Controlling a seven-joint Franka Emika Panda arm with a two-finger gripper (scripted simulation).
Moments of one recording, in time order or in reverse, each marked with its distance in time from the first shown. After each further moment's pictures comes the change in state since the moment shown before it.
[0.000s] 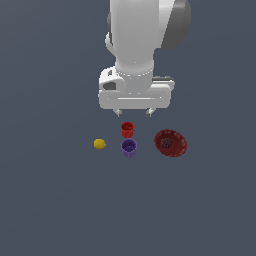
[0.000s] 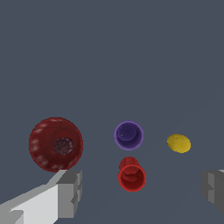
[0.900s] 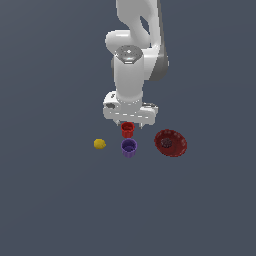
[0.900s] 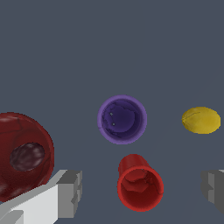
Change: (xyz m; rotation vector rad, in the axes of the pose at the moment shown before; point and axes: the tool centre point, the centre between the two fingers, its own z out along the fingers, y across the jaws) arm -0.051 0.020 0.119 -0.023 0.009 0.176
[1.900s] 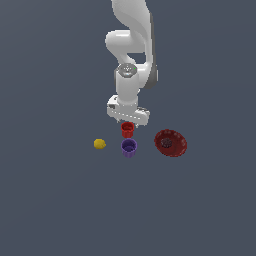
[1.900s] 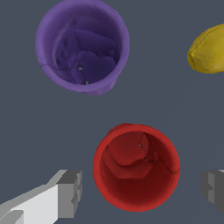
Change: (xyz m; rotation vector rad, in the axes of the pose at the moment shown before) arm -0.075 0.025 0.084 -0.011 0.010 0.151
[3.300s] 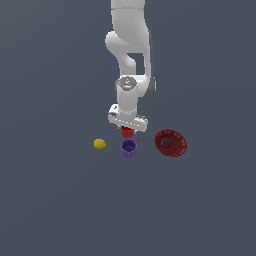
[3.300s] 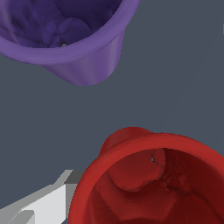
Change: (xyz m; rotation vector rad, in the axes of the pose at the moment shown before) arm -0.002 0.001 0.051 0.000 0.001 0.004
